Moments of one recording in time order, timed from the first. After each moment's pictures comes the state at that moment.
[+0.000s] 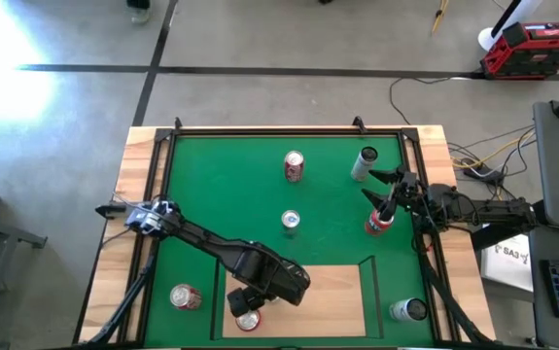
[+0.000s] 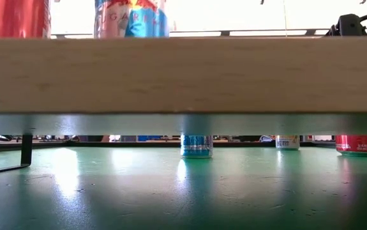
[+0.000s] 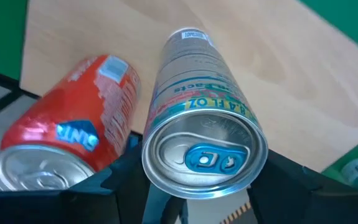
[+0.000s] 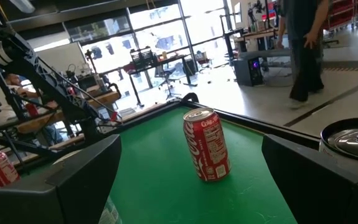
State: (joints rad) left arm -0.46 2.21 2.29 -1.36 0.12 -2.54; right arm -0.03 0.05 0.01 0.08 0.39 0.25
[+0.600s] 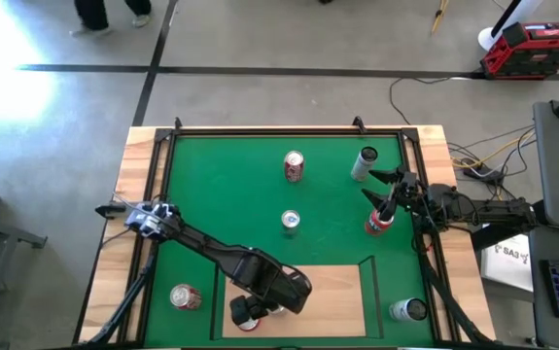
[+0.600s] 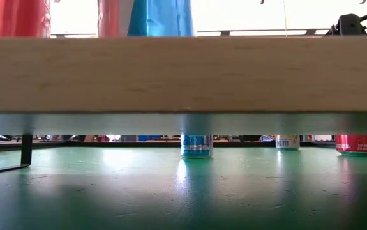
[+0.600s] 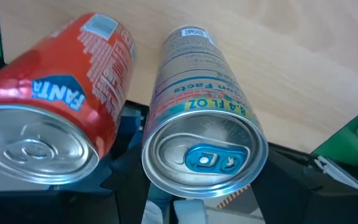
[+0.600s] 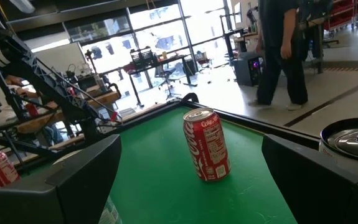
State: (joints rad) left arm -0.48 2.21 2.29 -1.27 0.17 -2.50; right arm -0.03 0.05 0.01 0.08 0.39 0.25
